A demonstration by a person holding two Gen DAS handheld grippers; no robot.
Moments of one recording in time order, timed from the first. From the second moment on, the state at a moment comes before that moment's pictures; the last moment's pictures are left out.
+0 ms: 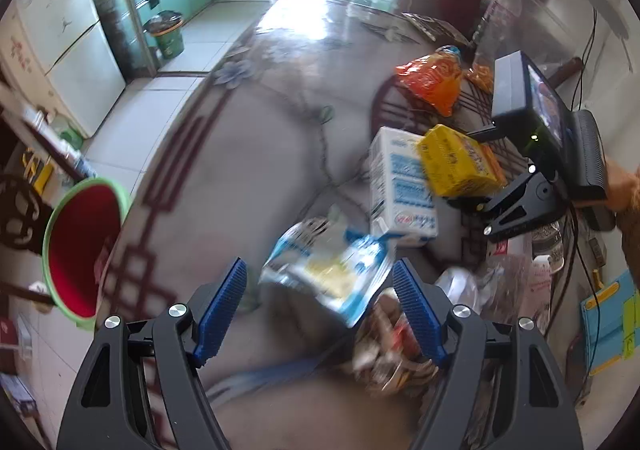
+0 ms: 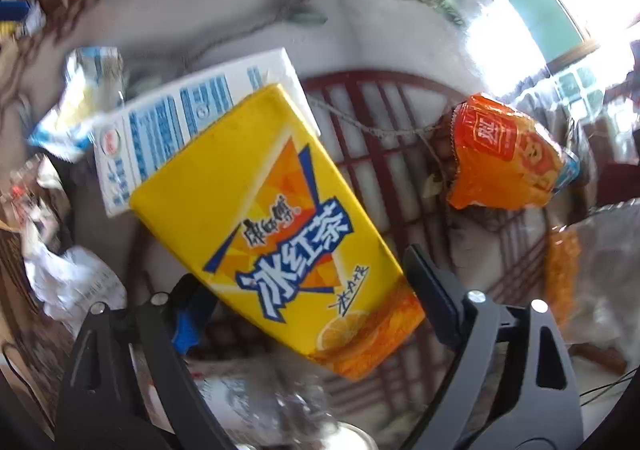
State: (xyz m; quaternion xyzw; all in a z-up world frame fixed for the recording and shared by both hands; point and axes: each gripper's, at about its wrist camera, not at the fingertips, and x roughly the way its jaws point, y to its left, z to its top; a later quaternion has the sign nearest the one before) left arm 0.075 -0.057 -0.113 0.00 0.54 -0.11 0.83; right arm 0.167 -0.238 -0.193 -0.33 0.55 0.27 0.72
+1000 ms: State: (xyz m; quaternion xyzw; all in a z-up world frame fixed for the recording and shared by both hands) left arm 0.132 -0.134 -0.143 0.02 0.54 -0.13 0.83; right arm 0.078 -0.355 -0.100 0.10 0.45 0.04 0.89
